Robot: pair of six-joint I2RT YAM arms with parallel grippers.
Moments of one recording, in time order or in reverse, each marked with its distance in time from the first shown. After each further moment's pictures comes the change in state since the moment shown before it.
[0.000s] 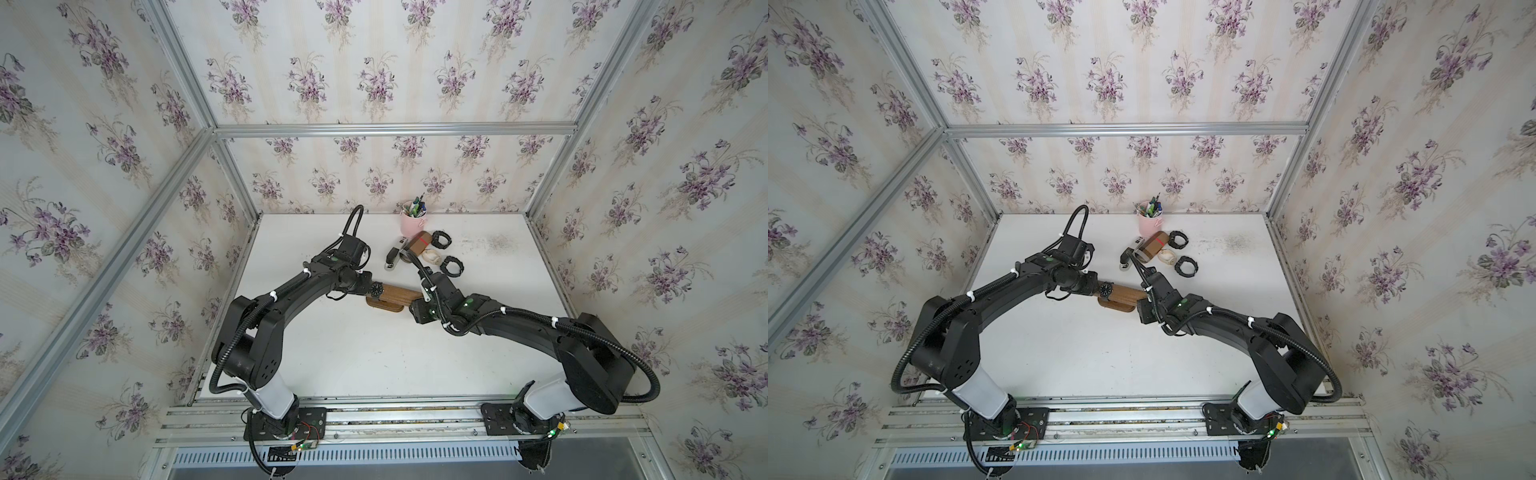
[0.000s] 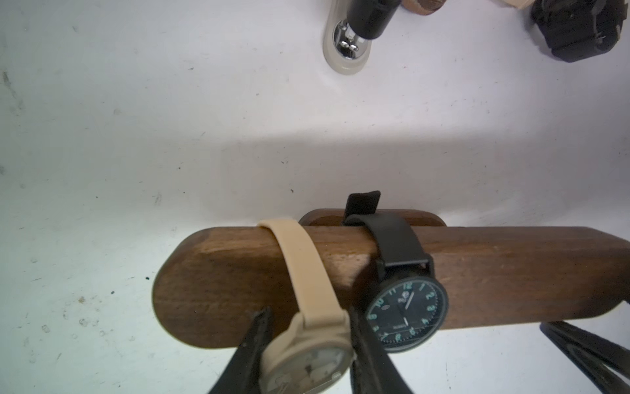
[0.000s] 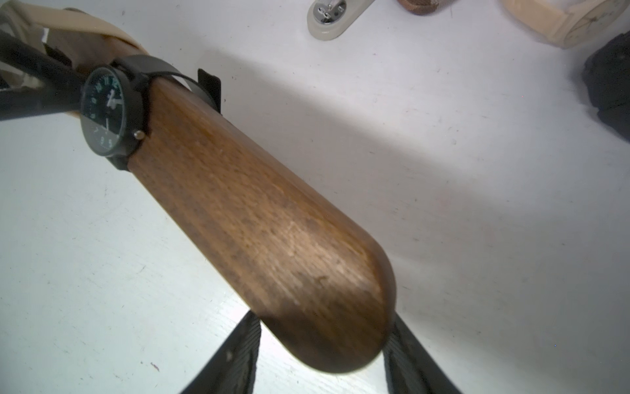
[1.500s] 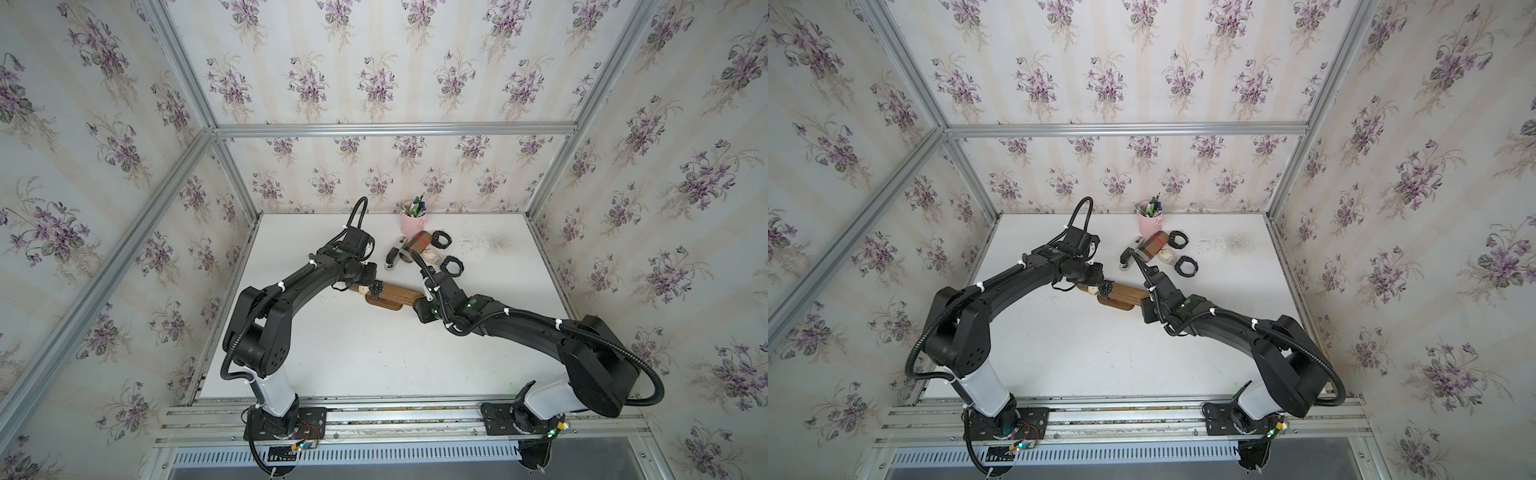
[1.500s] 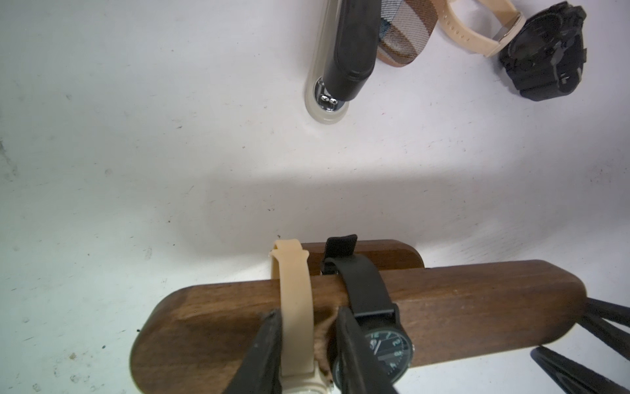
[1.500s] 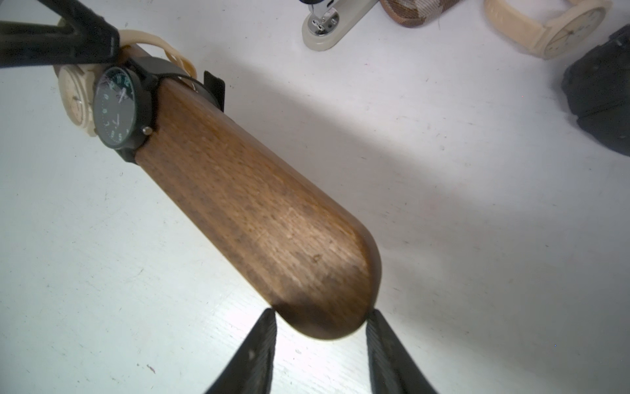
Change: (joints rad) left arm 0.001 0.086 0.110 0.013 0.021 0.024; right arm -0.013 -0.023 -0.022 0.020 0.002 -0.011
